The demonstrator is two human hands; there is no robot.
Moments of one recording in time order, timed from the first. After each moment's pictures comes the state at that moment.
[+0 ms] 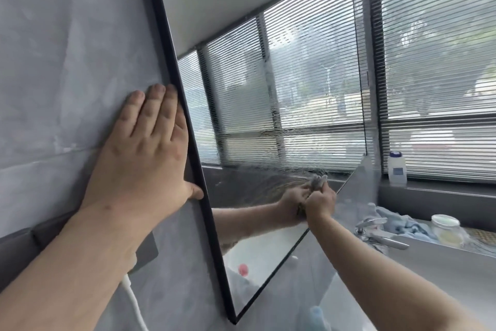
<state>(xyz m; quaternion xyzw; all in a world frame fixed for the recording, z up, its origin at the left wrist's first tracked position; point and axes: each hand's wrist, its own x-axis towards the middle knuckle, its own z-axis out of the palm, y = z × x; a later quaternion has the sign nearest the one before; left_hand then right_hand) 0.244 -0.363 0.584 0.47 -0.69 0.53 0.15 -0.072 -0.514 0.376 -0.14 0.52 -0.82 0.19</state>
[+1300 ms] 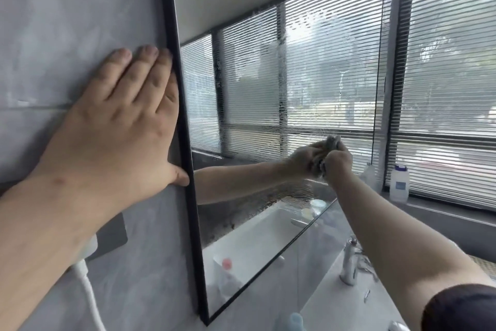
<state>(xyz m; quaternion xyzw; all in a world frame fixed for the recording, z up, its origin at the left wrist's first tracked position) 0.245 -0.378 0.580 0.44 -0.71 0.51 0.24 -0.154 -0.542 0.466 -0.15 0.30 -0.89 0.32</state>
